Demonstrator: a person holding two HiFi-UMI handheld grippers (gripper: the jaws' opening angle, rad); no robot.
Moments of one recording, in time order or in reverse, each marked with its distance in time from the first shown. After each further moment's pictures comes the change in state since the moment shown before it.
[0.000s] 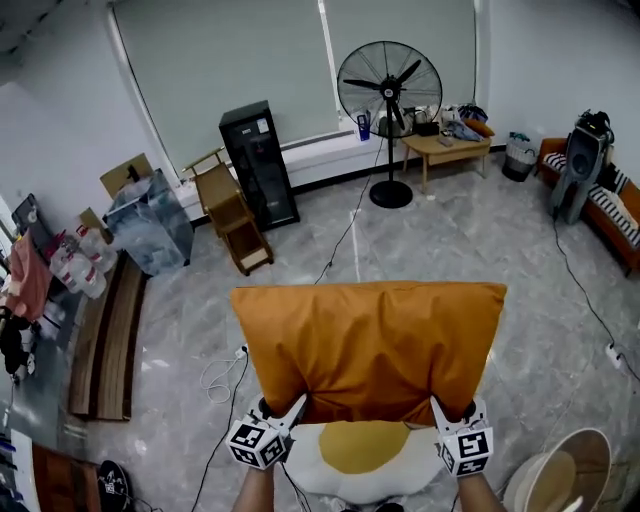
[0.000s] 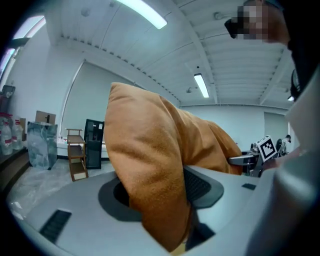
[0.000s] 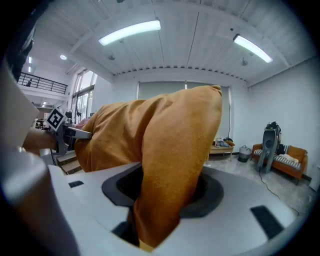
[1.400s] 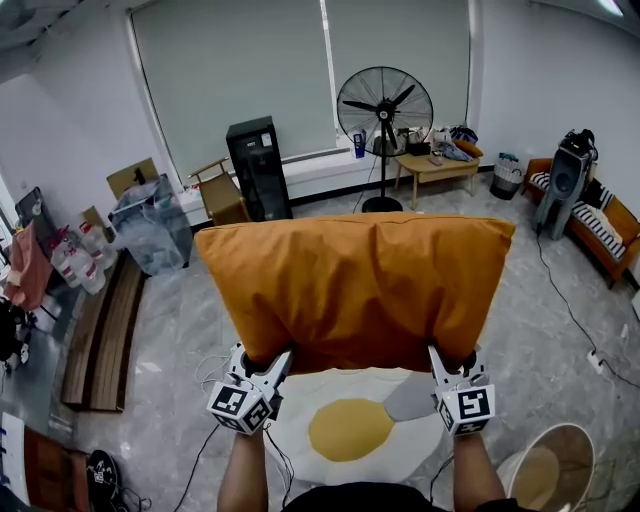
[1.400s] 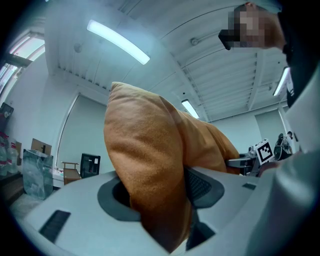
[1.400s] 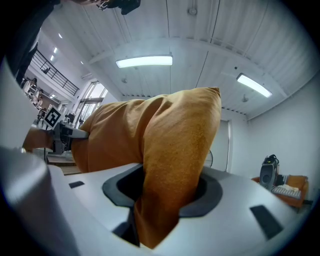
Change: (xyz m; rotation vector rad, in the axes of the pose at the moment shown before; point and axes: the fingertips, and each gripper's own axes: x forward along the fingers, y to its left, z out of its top) left arm -0.056 -0.055 0.156 0.138 -0.317 -0.015; right arm -0.062 -0.010 0.167 -0.138 -0.338 -0.039
